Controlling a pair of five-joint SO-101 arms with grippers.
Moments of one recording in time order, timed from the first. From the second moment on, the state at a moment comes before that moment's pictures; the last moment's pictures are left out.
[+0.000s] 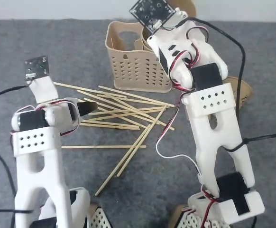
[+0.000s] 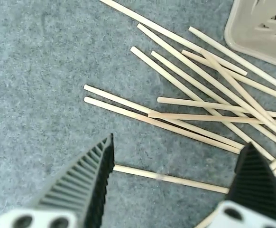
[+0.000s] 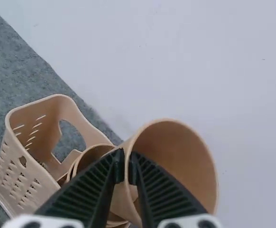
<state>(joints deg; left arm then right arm) -17.5 -34.2 37.8 73.5 9.5 -21.4 -6.6 -15.0 47.0 34.5</state>
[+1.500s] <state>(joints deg) -15.6 -34.2 39.8 71.8 9.6 17.7 27.1 -29.4 62.9 31.3</state>
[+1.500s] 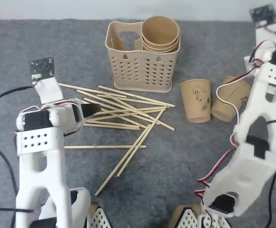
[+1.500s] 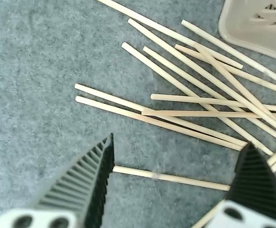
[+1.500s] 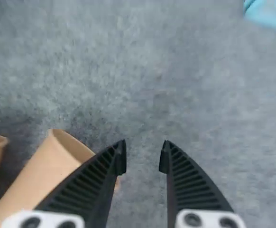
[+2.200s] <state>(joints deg) -13.1 -34.2 41.3 70.4 9.5 9.5 27.3 -30.1 92.8 36.1</state>
